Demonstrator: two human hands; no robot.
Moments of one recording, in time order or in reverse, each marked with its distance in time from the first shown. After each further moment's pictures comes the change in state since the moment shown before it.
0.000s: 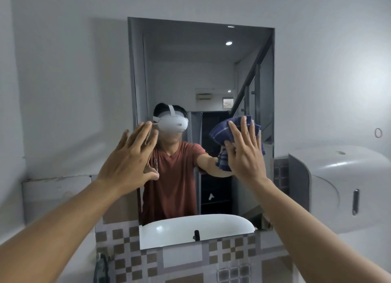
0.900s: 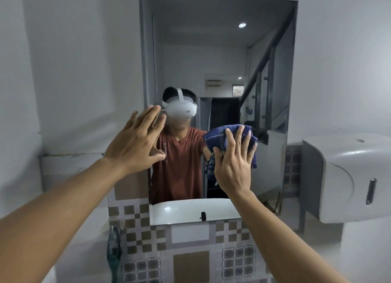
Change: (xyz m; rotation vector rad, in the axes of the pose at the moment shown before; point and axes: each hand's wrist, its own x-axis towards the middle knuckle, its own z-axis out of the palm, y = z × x) left_hand -0.011 -0.009 0.002 -0.009 0.022 0.056; right_hand -0.066 -0.061 0.037 0.010 -0.041 0.135
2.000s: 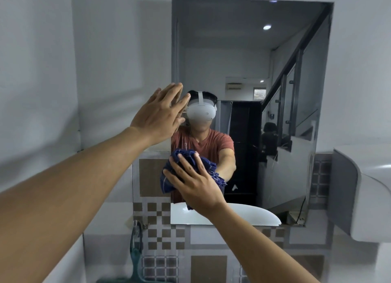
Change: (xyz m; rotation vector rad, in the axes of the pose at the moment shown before) left_hand 0.045 -0.035 -0.027 0.011 0.065 -0.031; right_hand -0.039 -0.097 0.031 -0.088 -0.228 -0.886
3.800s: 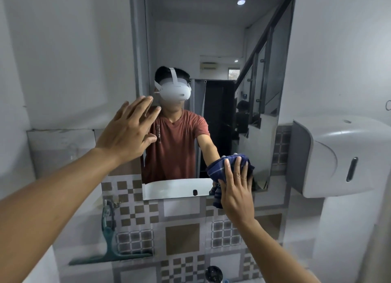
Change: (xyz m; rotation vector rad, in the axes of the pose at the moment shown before) left_hand -0.071 0.045 0.039 -0.031 -0.027 0.052; right_hand -0.188 0.030 0.018 0.199 -0.026 0.881
